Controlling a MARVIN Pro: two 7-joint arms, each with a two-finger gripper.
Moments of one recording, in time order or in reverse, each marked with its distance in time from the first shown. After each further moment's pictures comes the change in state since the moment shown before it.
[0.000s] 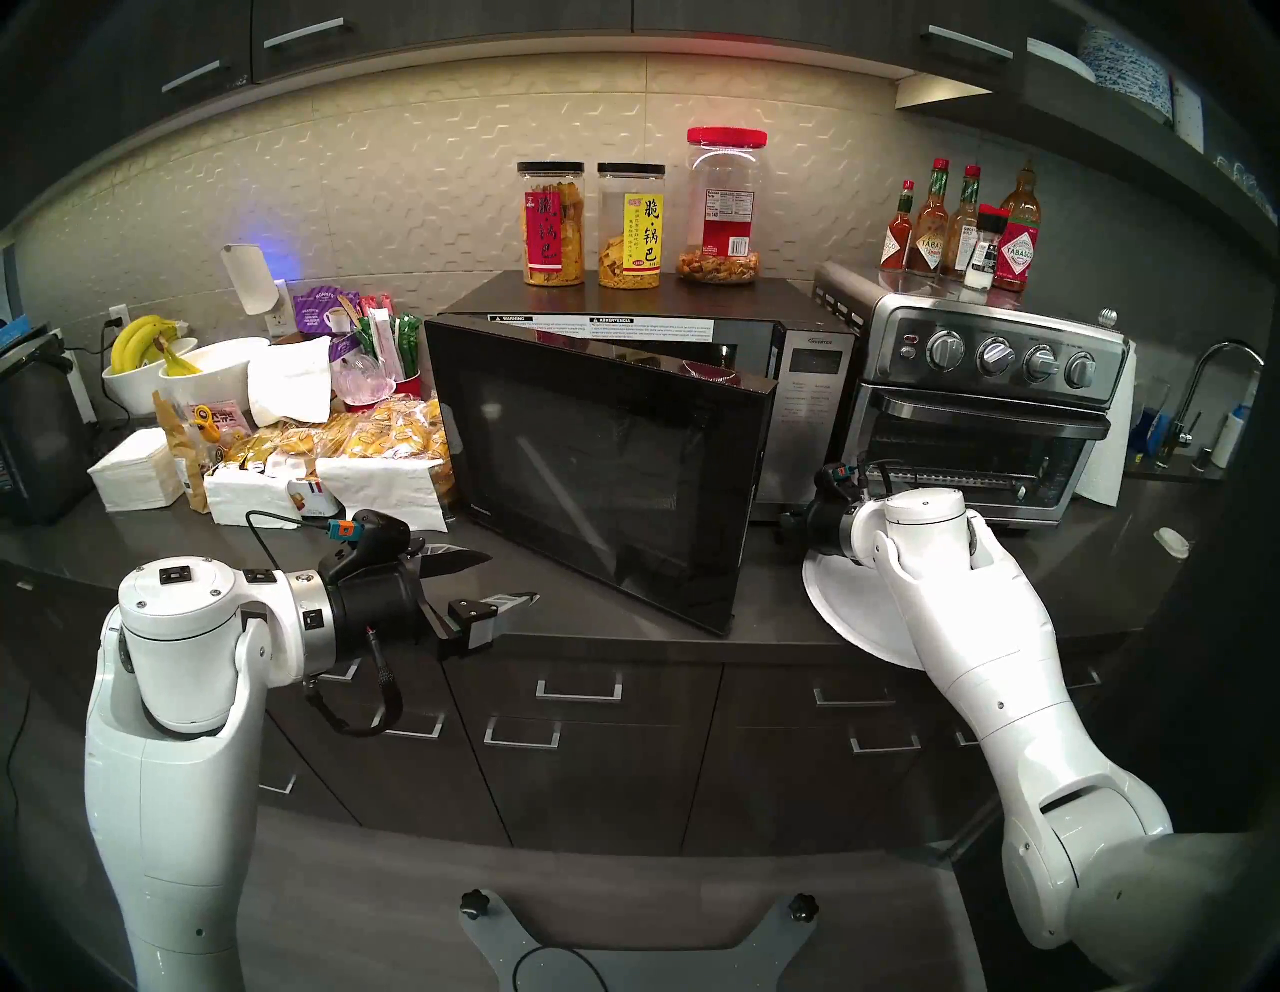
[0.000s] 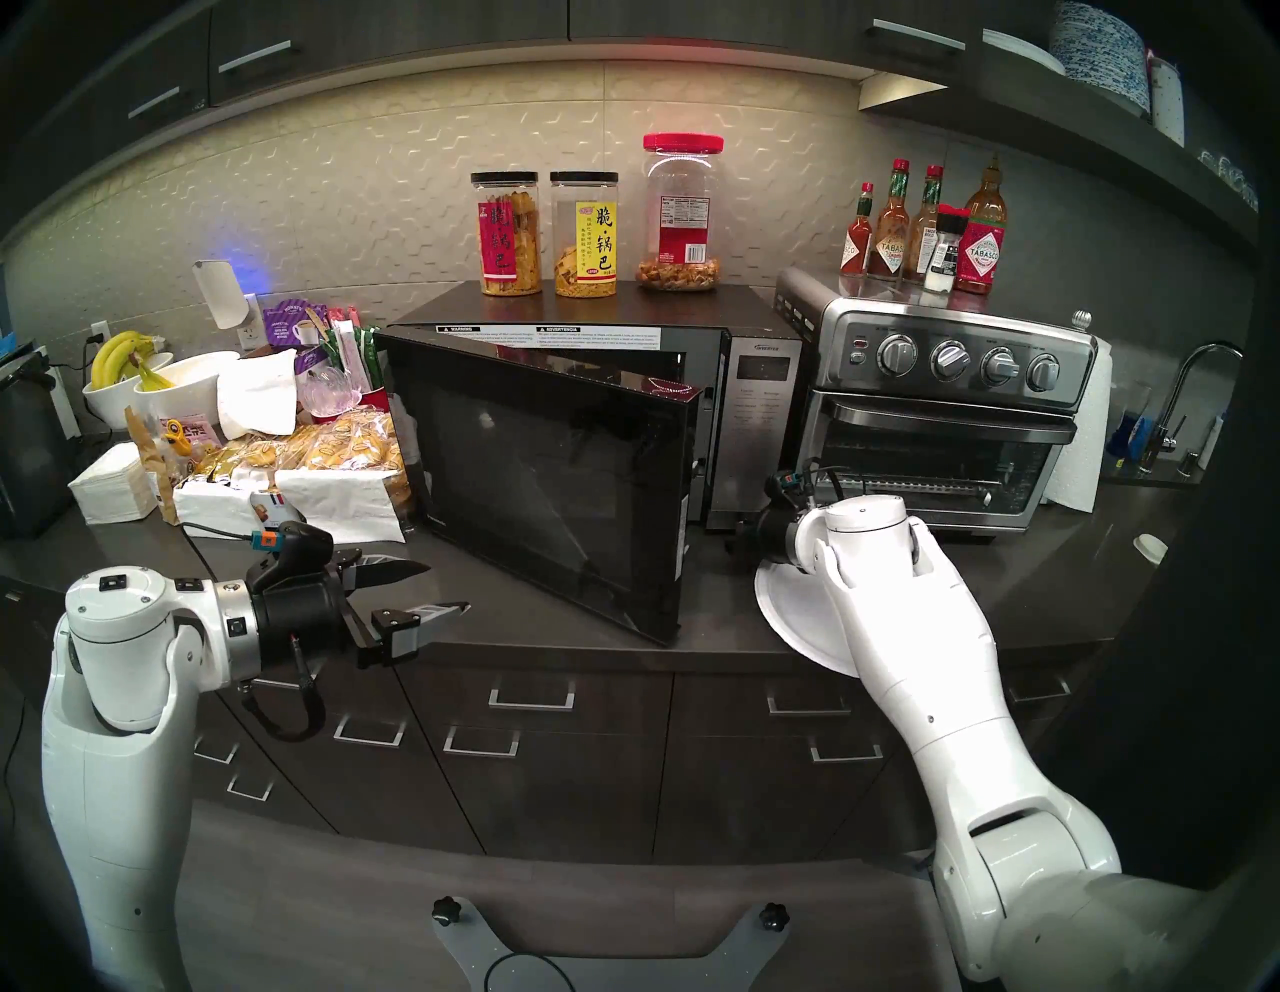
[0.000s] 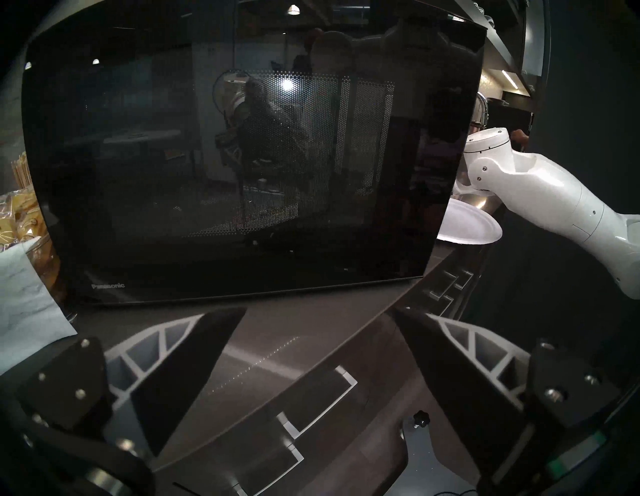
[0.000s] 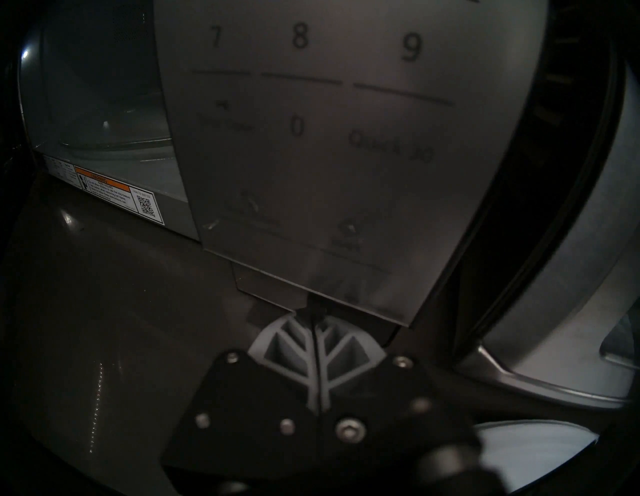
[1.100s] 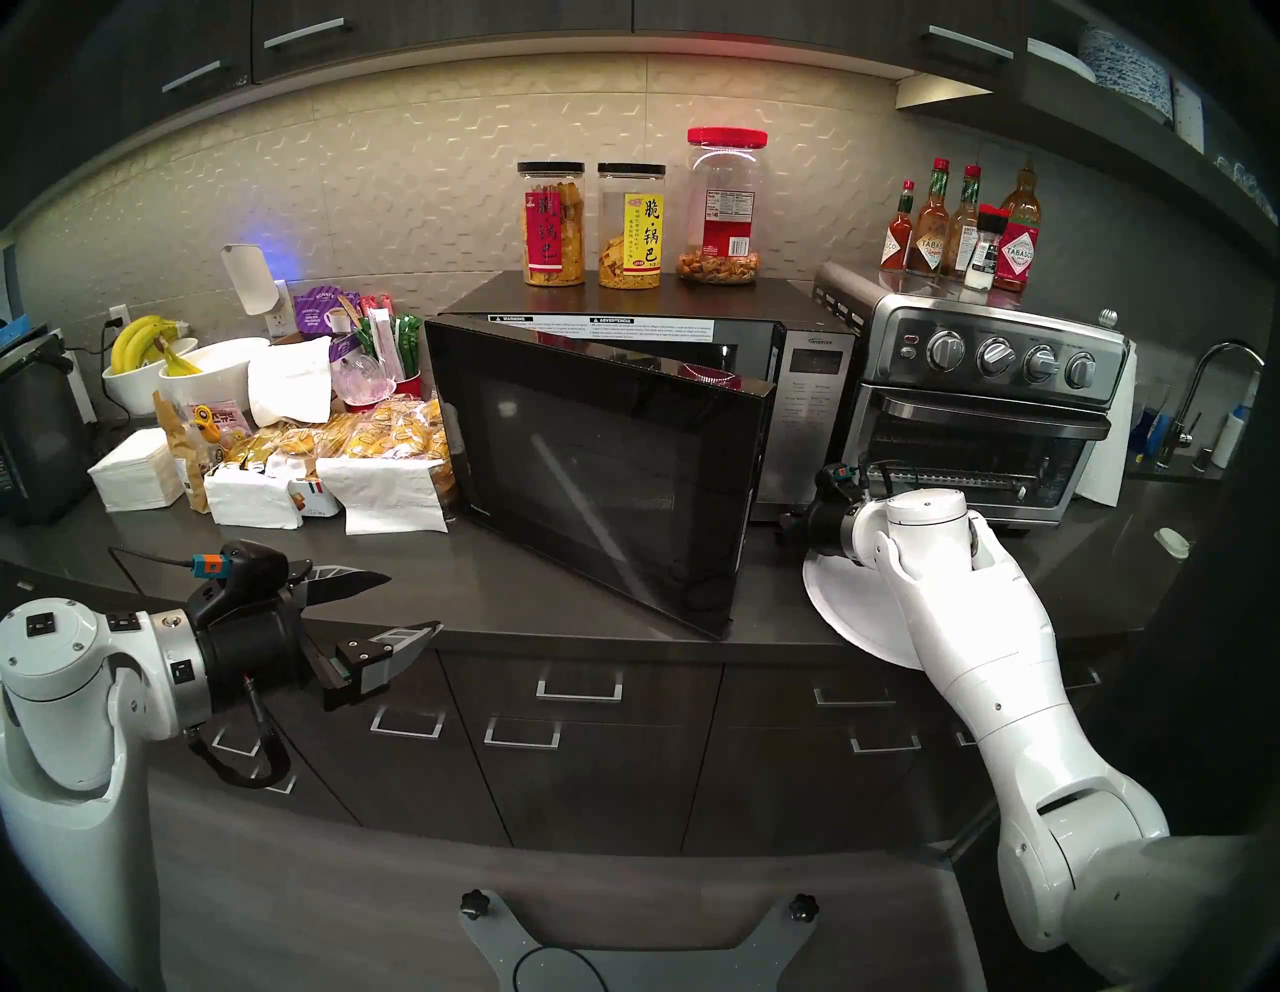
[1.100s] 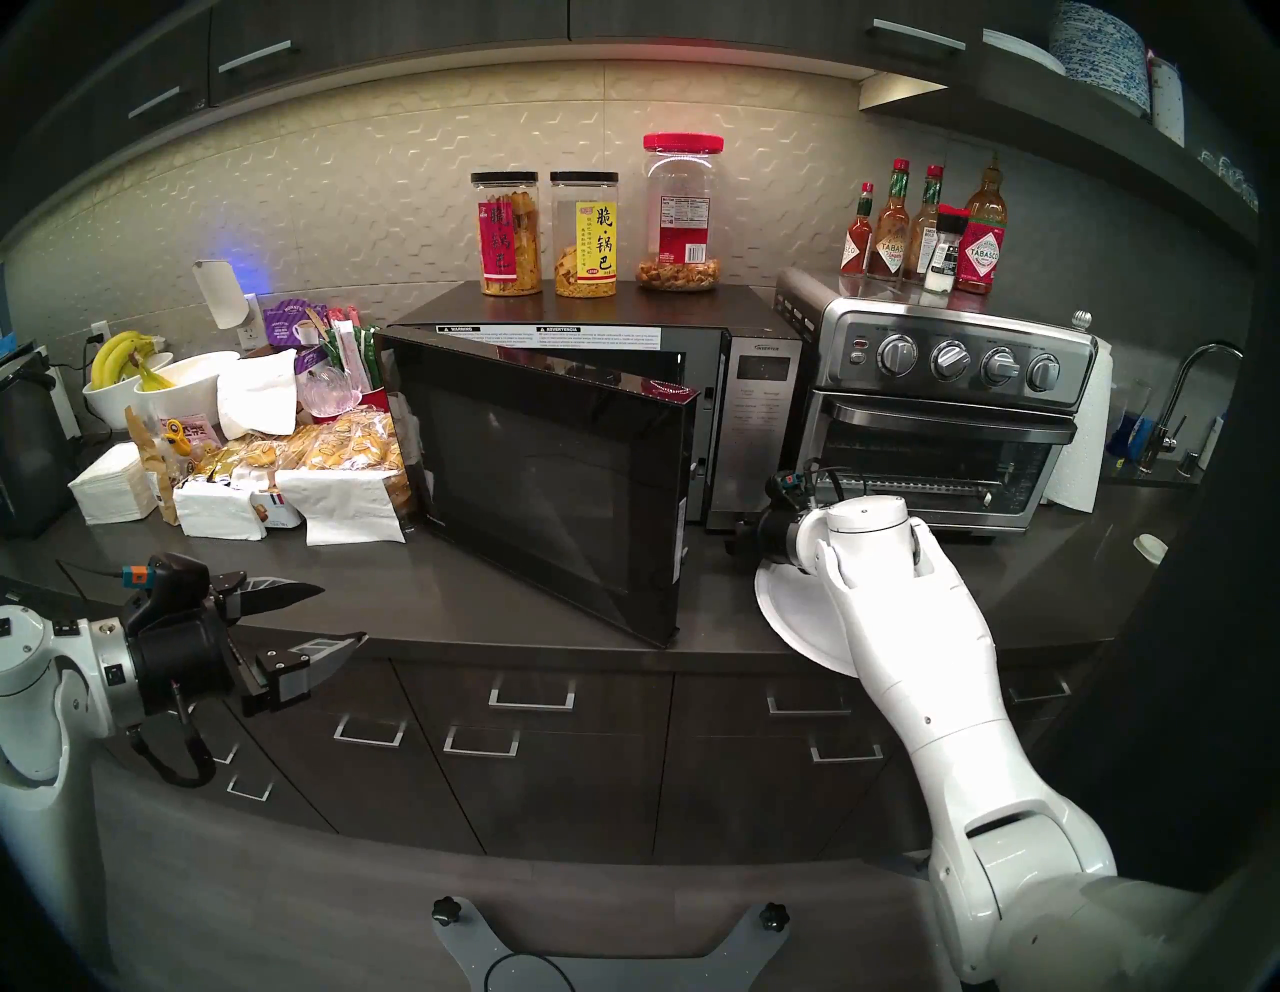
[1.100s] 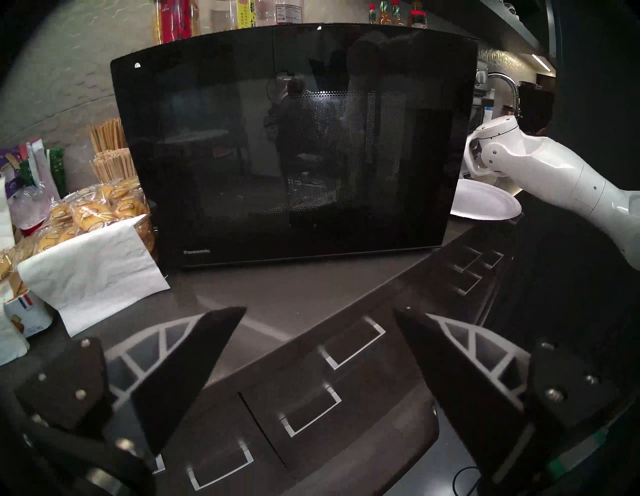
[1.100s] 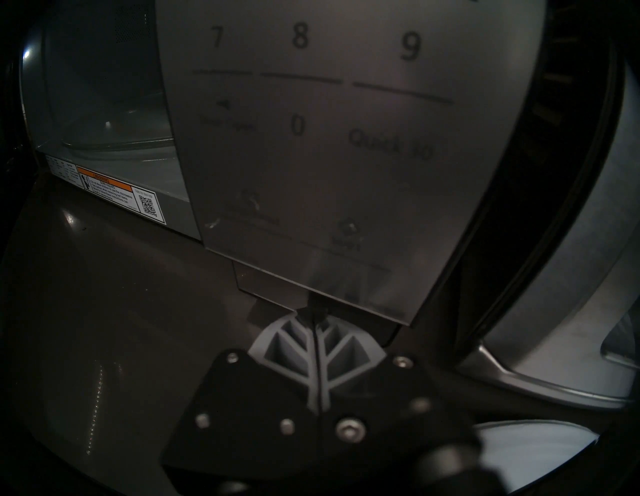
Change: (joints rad) left arm 0.280 -0.006 -0.355 -0.186 -0.094 -0.068 -0.061; right arm -0.005 -0.014 0.022 -0.001 -0.032 -0.001 0.025
